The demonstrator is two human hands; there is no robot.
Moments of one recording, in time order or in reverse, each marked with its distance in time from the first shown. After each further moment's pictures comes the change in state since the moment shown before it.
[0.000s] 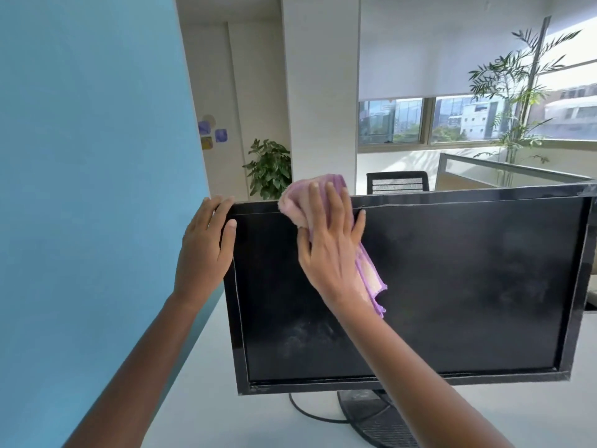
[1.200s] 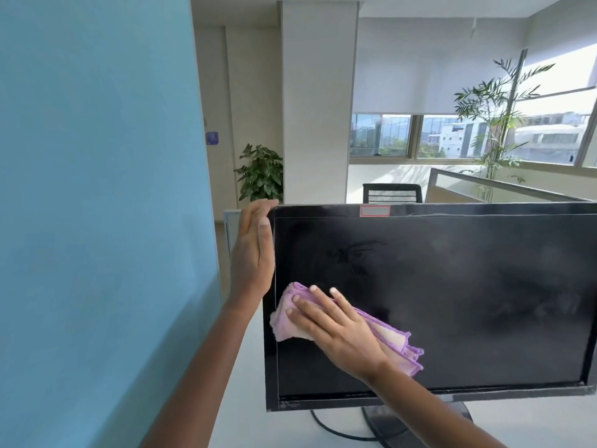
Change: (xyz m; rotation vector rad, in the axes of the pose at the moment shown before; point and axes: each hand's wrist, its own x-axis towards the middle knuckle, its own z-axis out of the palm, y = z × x) left_hand 0.000 -0.012 0.017 -0.499 0.156 -0.046; right_hand -0.103 0.017 0.053 -0.330 -0.124 -0.815
